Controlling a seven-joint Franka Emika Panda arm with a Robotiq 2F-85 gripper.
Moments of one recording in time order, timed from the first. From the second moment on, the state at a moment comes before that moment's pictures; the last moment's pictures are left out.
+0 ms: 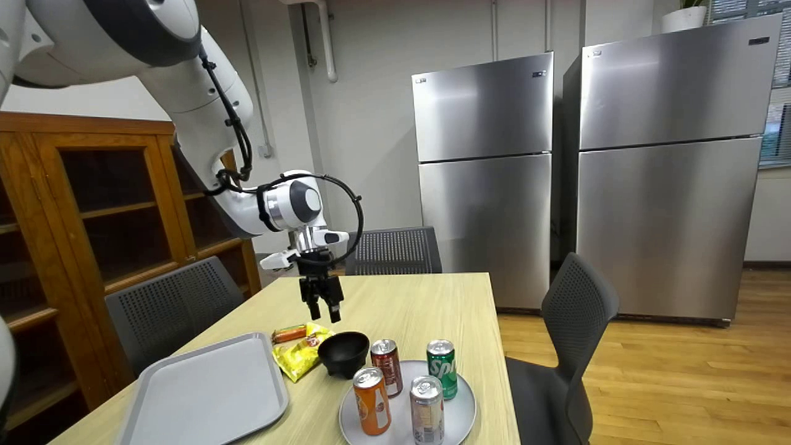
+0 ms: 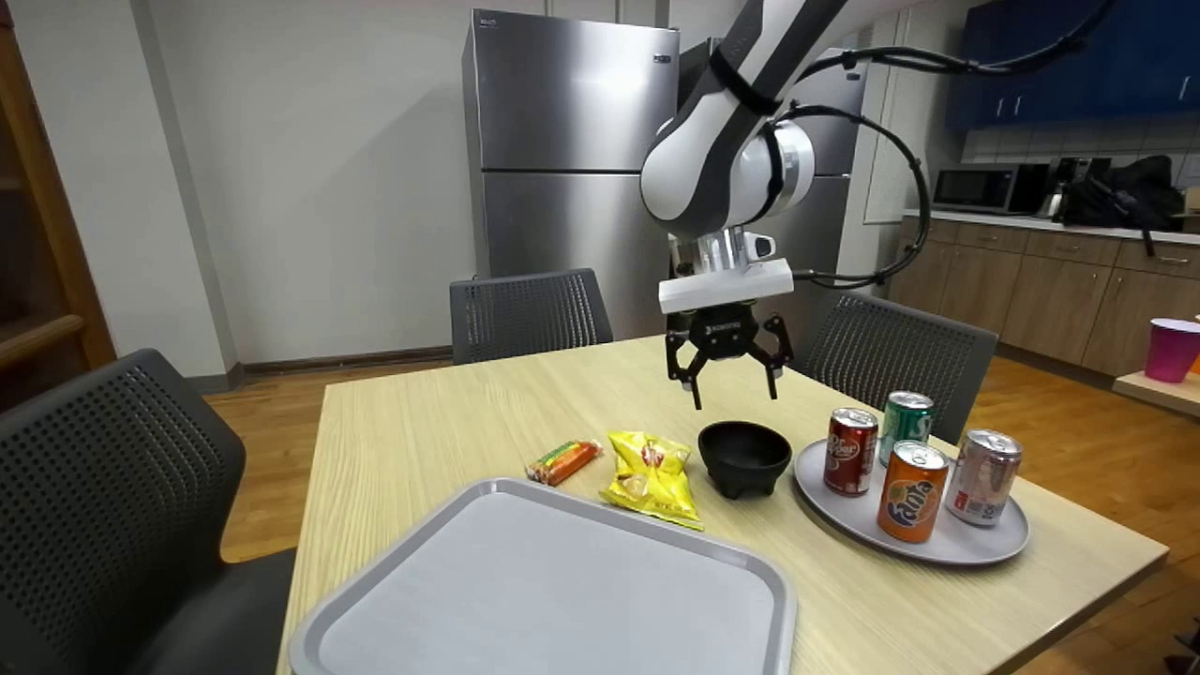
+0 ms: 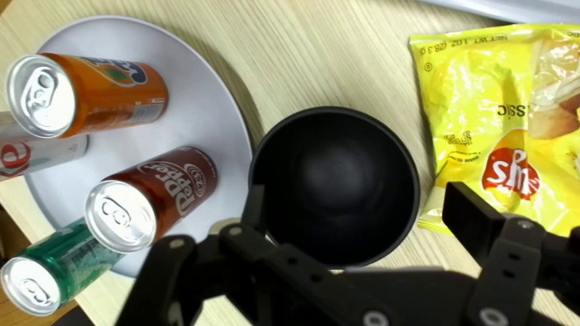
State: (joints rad) arm 0.23 0.56 -0.09 -1.86 -0.14 2.22 0.68
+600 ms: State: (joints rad) arm 0.23 0.54 -0.09 -1.90 -0.14 2.22 0.67
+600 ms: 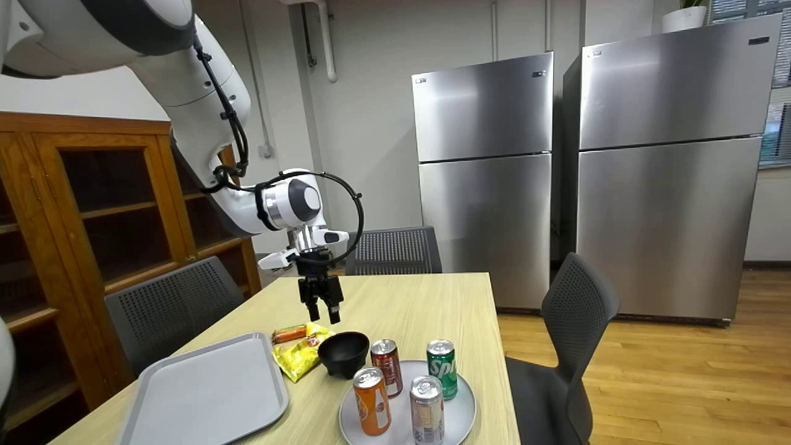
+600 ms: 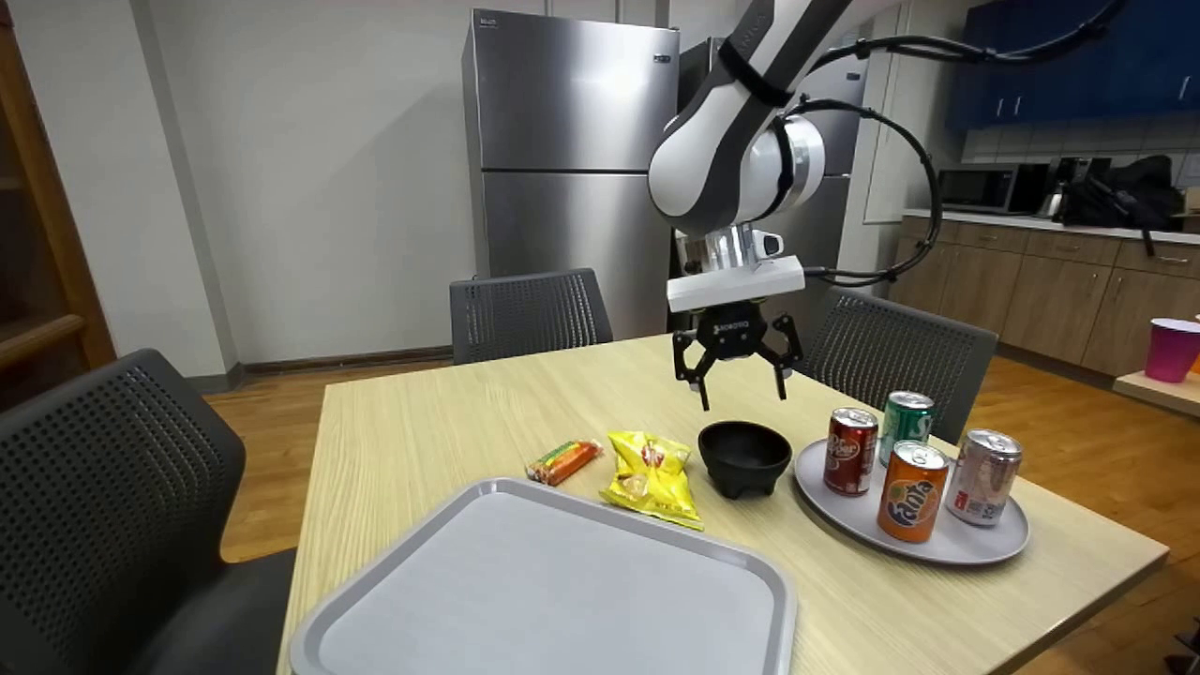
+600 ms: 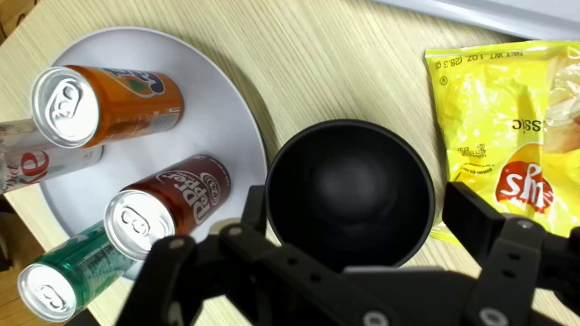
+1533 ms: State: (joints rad) arm 0.19 0.53 -0.16 -1.92 -0.14 2.25 0.67
